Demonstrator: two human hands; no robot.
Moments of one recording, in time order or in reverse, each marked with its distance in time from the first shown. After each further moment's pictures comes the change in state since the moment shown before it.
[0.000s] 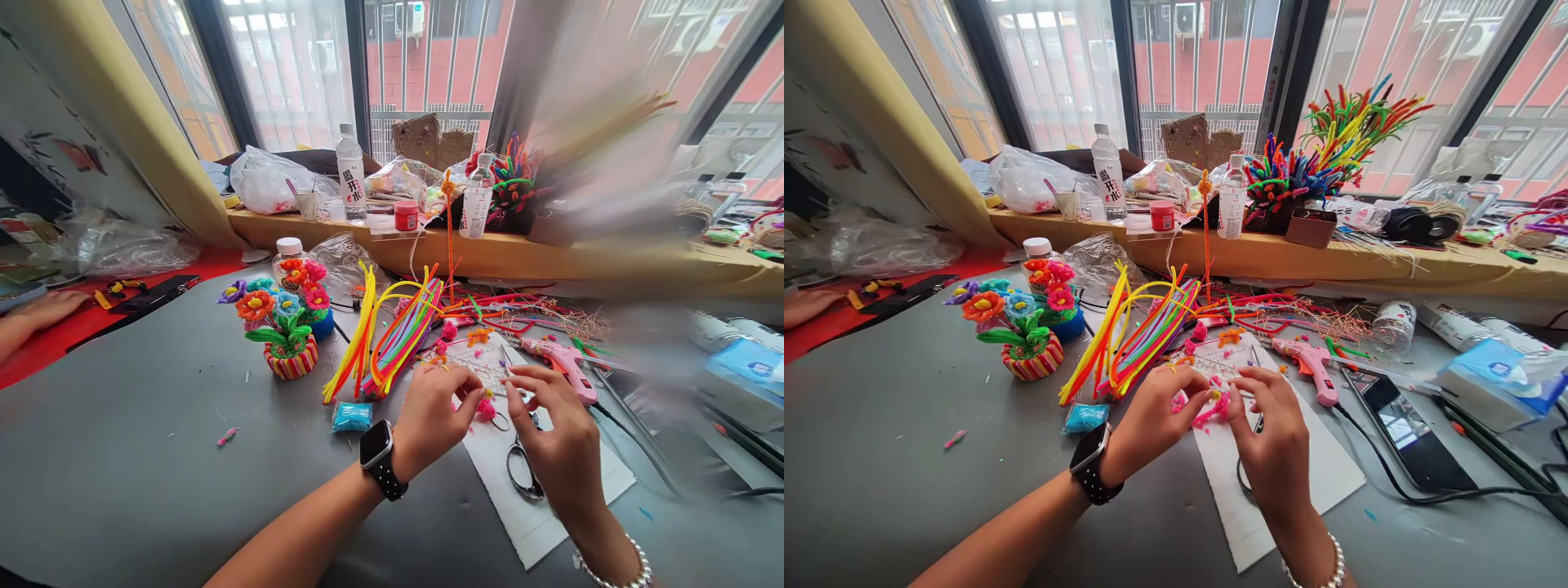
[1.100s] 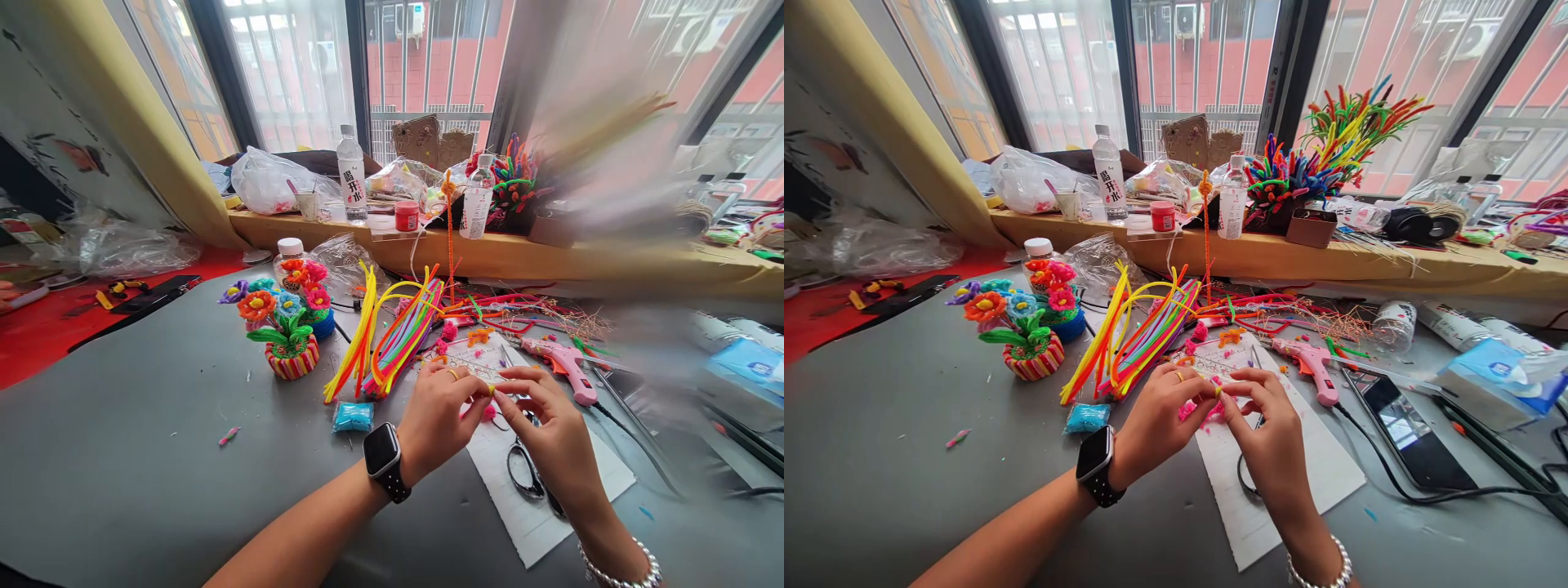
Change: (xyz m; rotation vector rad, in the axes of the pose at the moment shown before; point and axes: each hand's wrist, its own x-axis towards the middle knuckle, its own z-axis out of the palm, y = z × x) left_hand -0.001 -0.002 0.005 0.133 0.022 0.164; right_hand 0.002 0.000 -0.001 0.322 -0.204 0.298
